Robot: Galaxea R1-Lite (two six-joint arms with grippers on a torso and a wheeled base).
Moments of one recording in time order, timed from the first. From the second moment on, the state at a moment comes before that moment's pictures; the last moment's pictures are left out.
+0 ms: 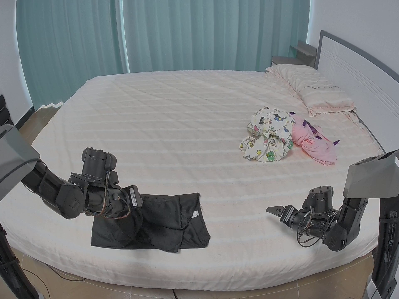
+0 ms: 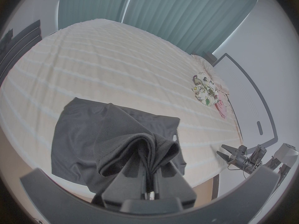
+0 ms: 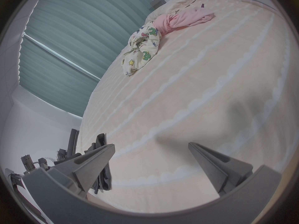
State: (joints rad) left arm -0.28 1.95 -0.79 -0.39 -0.11 -0.50; right arm 0.28 2.32 -0.46 -1.24 0.11 0.83
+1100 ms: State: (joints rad) left arm -0.39 2.15 -0.92 -0.43 0.00 -0.60; right arm 0.28 2.33 -0.47 -1.24 0.10 0.82
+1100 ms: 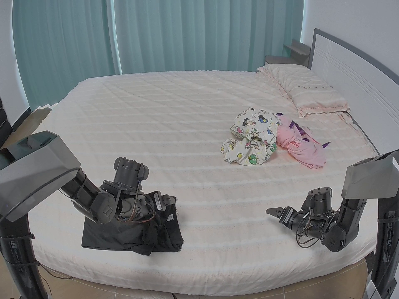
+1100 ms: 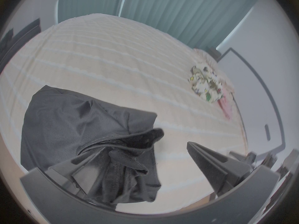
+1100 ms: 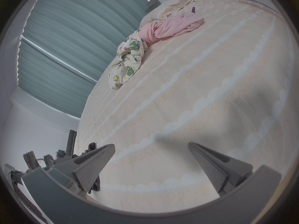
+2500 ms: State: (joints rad) left arm -0.32 1.88 -0.38 -0.76 -0.18 -0.98; right arm 0.29 2.35 -0.47 -1.24 0.10 0.82
